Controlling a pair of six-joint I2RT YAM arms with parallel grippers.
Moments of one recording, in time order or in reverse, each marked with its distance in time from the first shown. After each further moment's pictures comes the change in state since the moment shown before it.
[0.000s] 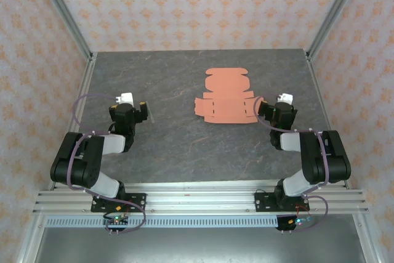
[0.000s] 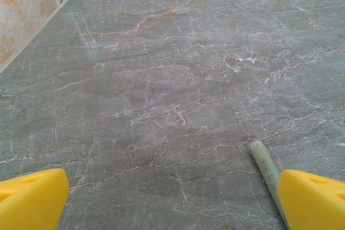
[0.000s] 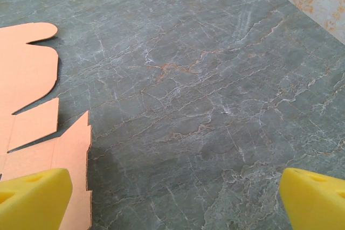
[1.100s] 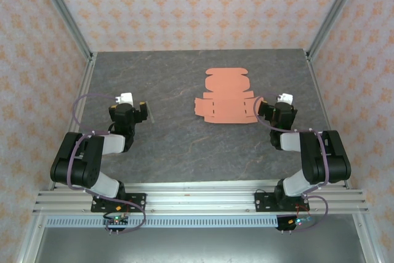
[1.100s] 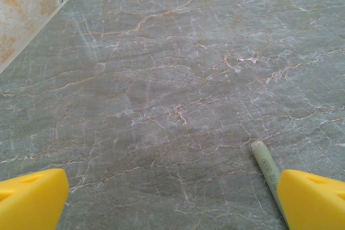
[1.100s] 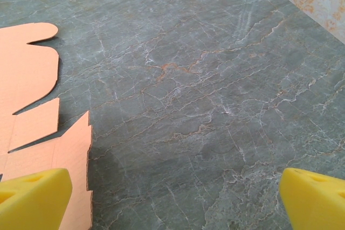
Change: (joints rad) left arm 0.005 -0.002 0.001 -0.005 0.003 0.000; right arm 0.000 -0.001 0.000 0.000 0.010 0.008
